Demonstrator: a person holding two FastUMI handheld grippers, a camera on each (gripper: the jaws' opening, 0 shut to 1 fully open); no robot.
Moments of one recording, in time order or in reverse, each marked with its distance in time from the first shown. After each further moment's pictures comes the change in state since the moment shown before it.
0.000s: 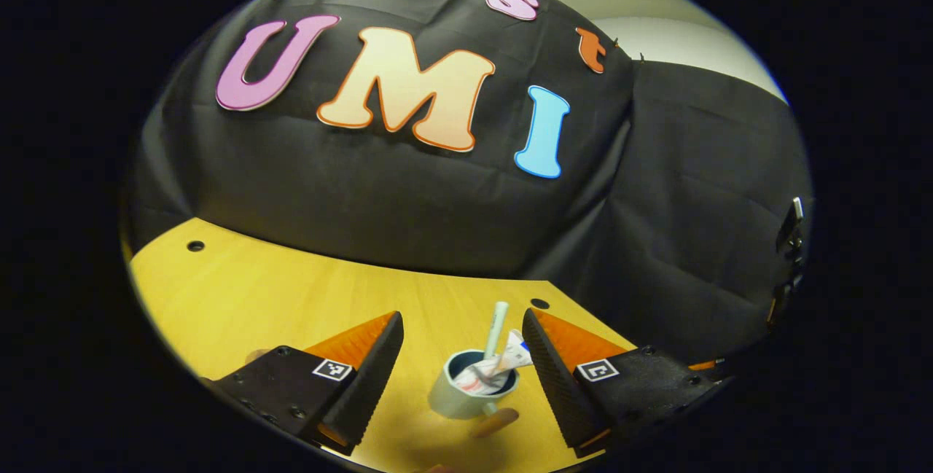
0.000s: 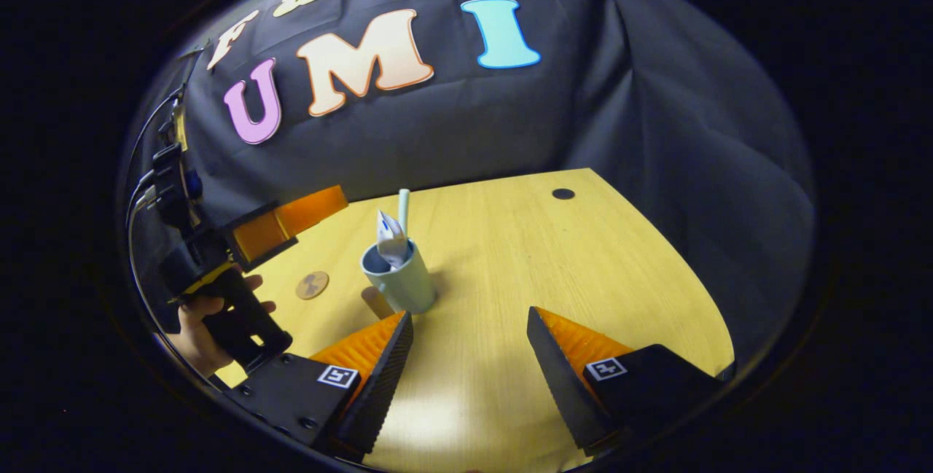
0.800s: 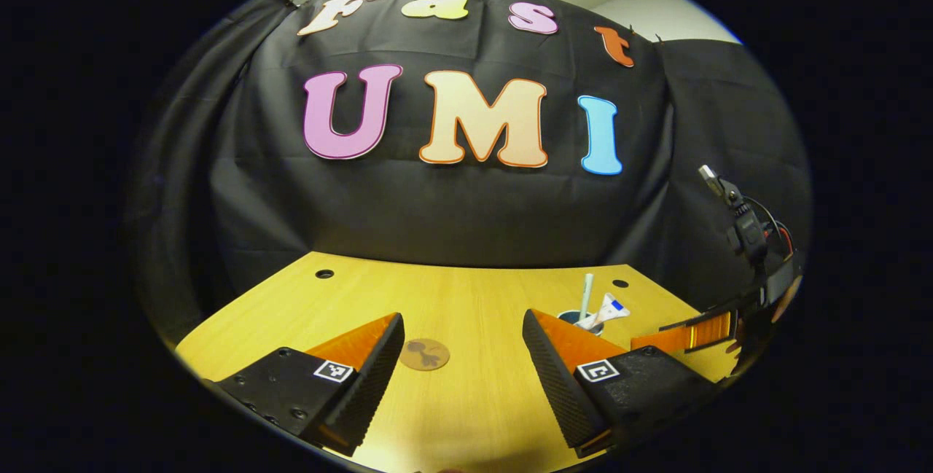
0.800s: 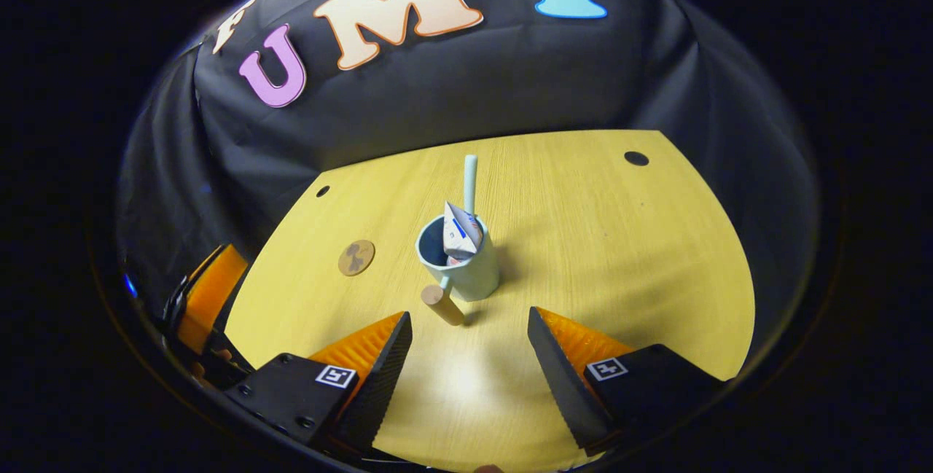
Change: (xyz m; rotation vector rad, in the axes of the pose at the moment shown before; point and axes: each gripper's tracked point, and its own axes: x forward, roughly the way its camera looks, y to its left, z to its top) left arm -0.138 0.082 0.018 0.151 0.004 0.304; right arm 0.043 0.067 -0.007 -0.021 0.311 0.114
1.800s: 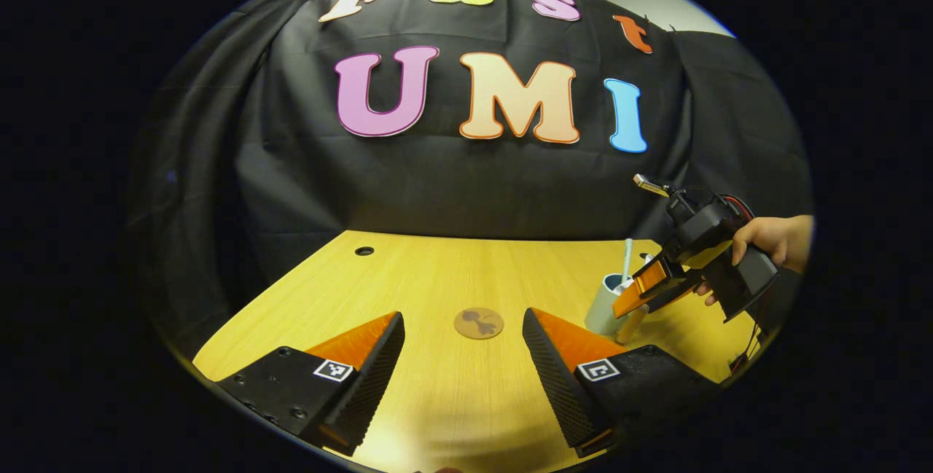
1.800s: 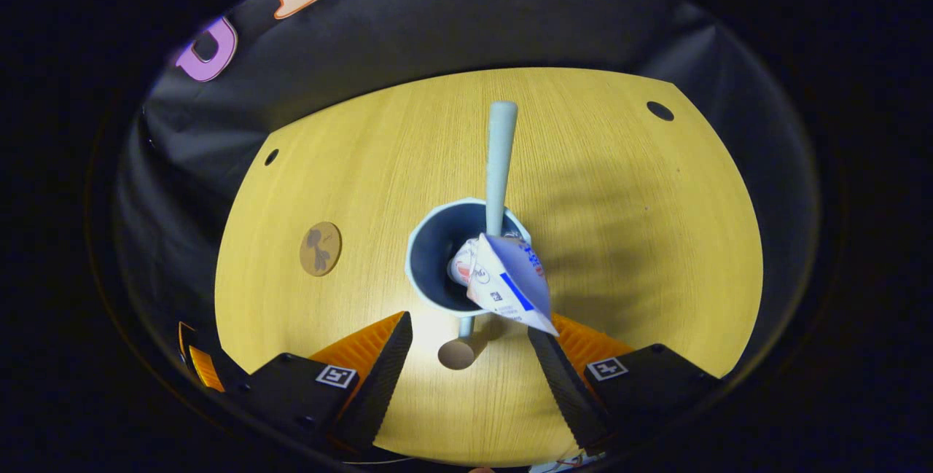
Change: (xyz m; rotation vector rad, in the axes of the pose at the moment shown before) left arm -0.034 0.076 -0.035 -0.005 0.094 0.065; right arm 0.085 0.015 -0.011 0.058 0.321 -0.148
